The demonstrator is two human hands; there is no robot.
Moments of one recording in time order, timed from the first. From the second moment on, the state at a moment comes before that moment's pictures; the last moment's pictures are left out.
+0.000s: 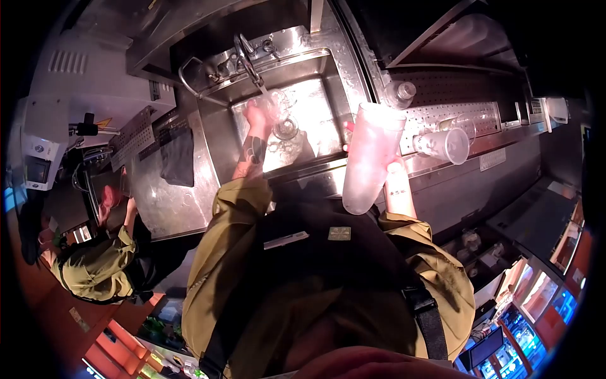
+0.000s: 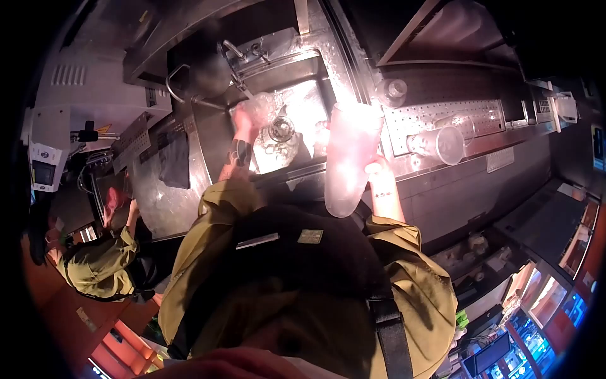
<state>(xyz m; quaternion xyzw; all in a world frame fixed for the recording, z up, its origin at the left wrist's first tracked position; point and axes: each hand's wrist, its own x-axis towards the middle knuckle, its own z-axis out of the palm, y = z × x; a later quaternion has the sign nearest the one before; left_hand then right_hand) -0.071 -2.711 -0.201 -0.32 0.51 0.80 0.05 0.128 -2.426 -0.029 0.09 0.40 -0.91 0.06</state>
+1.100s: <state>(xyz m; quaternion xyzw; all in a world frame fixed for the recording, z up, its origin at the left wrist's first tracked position) -0.015 -2.457 -0.133 0.49 0.73 0.48 0.04 0.182 -2.326 -0.012 0.08 0.38 -0.92 0.08</state>
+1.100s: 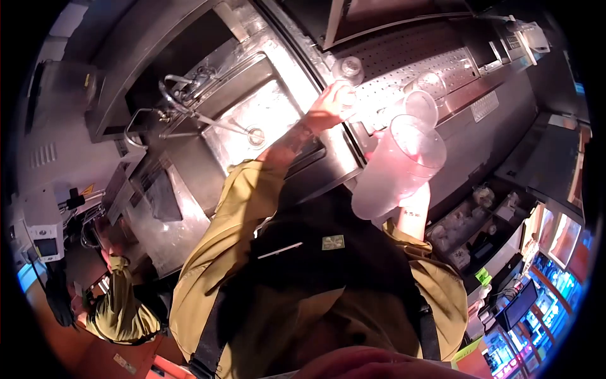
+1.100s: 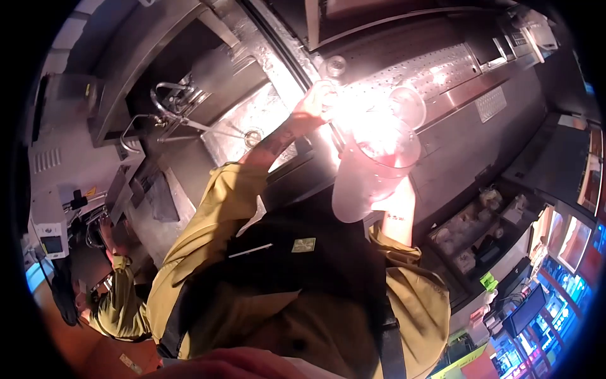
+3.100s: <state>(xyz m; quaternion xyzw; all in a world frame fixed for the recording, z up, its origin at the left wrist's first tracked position) -0.082 -2.704 -0.123 -0.10 0.70 0.71 0.04 -0.016 -2.487 -0.183 0.02 0.89 -0.44 0.10</state>
